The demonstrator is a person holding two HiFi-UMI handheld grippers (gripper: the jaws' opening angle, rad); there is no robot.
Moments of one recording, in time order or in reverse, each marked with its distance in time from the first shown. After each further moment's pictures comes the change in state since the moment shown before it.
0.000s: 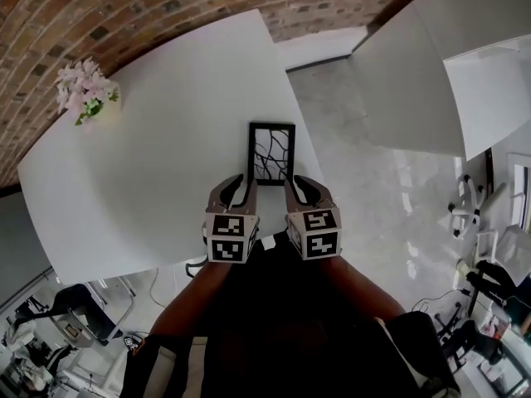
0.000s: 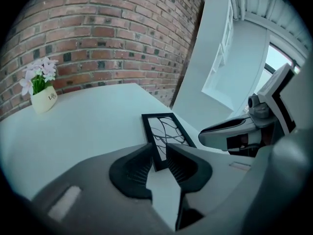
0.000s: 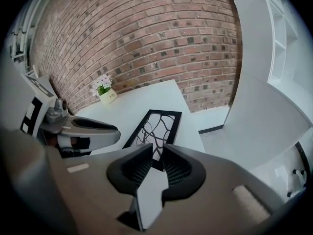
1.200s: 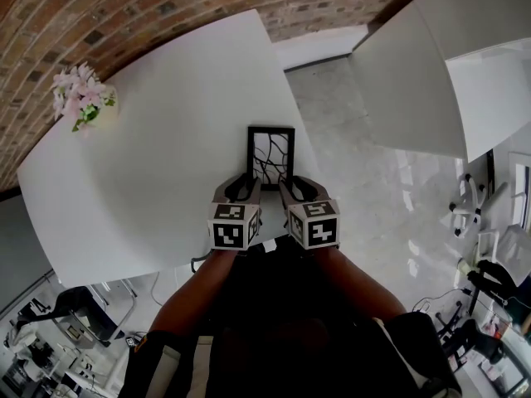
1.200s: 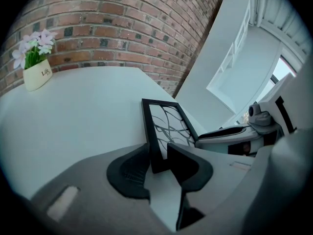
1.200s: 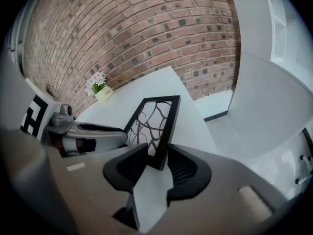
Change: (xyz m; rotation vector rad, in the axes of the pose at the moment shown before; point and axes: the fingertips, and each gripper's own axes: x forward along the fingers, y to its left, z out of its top) left arm 0.037 0.001 -0.019 -0.114 0.096 -0.050; right arm 0.033 -0.012 -0.024 0.098 0.092 0.052
